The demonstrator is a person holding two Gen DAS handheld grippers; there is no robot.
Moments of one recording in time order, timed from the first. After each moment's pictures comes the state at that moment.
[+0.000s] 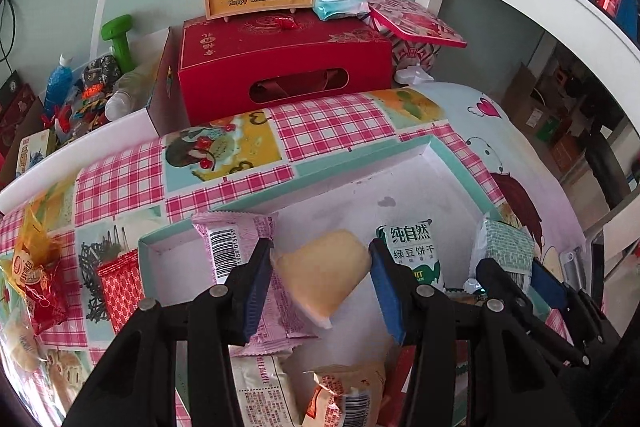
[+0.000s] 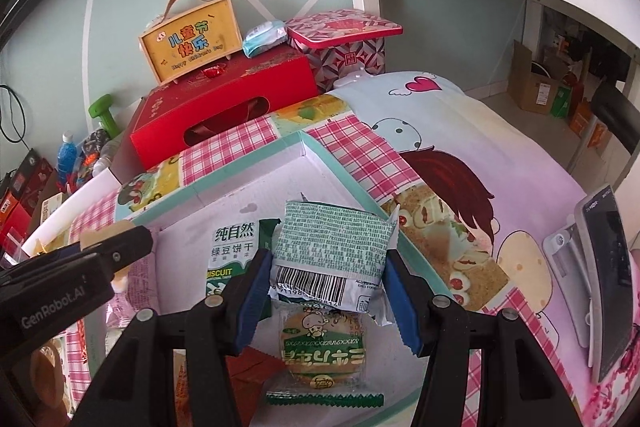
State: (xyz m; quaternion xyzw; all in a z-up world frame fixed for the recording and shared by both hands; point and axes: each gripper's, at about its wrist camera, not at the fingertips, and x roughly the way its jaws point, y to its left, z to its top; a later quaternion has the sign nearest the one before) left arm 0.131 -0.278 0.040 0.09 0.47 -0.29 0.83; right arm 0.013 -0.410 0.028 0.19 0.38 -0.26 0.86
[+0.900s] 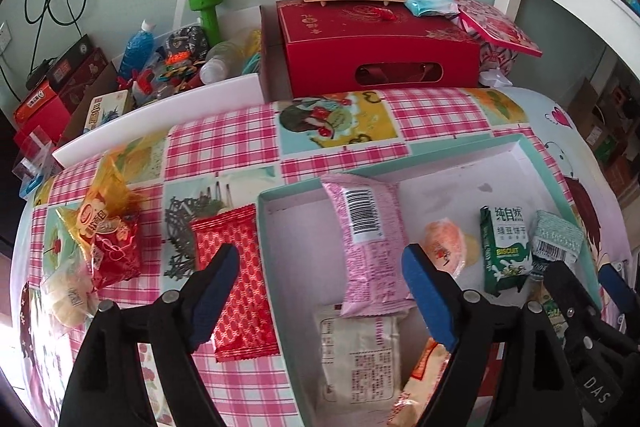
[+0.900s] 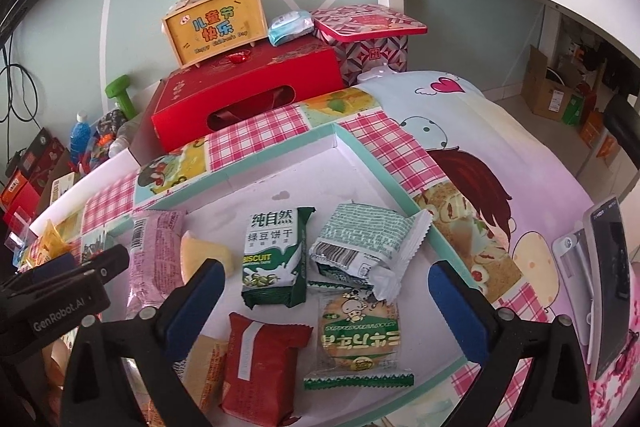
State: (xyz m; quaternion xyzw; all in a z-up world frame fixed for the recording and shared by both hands) left arm 0.139 -0.215 0.035 0.10 0.48 -0.16 0.86; right arm 0.021 -0.387 0.039 0.18 0.40 -0.24 0.87
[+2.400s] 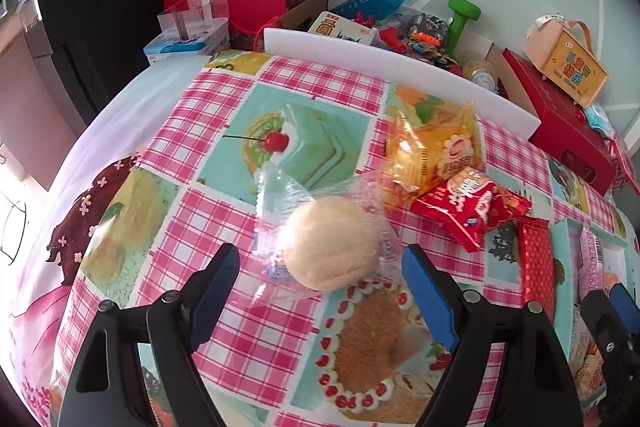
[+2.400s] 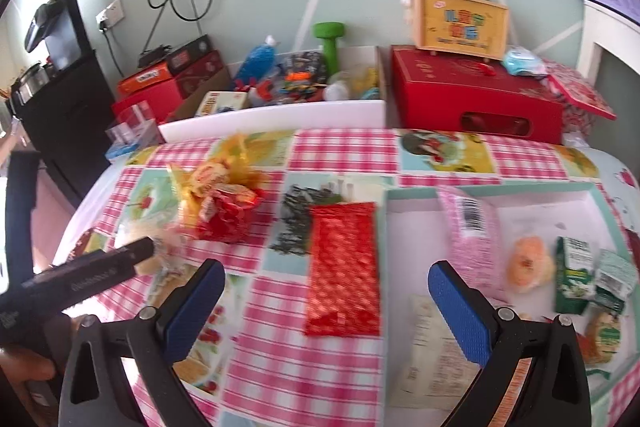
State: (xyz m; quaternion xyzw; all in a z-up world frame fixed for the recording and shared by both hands) left arm 0.158 0.066 0.001 -0.07 0.48 0.03 0.88; right arm 0.099 -0.167 0.045 0.08 0.40 0.01 0.92
